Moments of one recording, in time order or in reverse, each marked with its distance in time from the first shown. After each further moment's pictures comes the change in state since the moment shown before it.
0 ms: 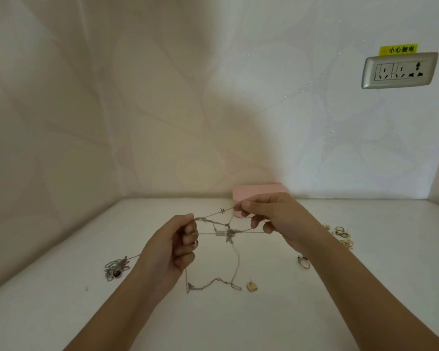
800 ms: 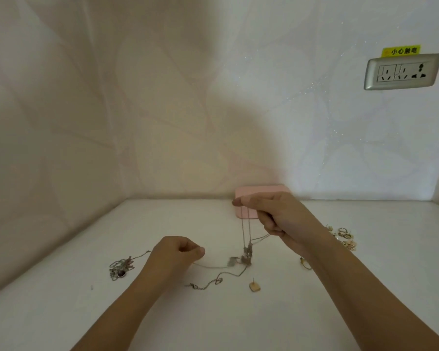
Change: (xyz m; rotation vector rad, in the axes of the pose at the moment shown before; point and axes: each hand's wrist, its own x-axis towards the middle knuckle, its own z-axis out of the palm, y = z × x) left_hand 0.012 -0.018 -0.019 0.926 0.219 0.084; right_hand -0.009 -0.007 0.006 0.055 -0.010 -0.087
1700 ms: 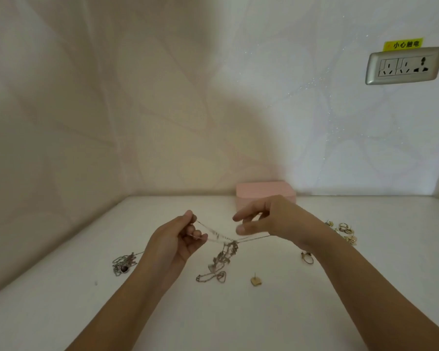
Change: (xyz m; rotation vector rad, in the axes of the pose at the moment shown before) left_hand -0.001 0.019 0.000 -1.079 -0.062 -0.082; right_hand -0.001 0.002 -0.002 -0.416 -0.136 0.077
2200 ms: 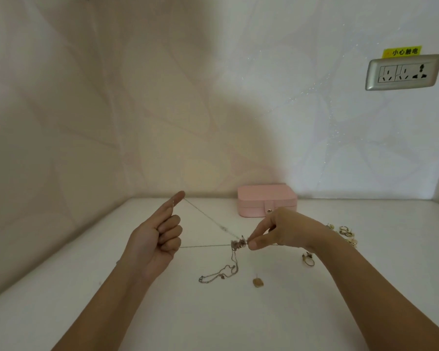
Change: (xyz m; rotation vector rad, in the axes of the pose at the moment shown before) left_hand 0.004 0.024 -0.024 -0.144 -0.095 -0.039; right_hand 0.003 0.013 -0.006 -0.167 -0.107 0.146
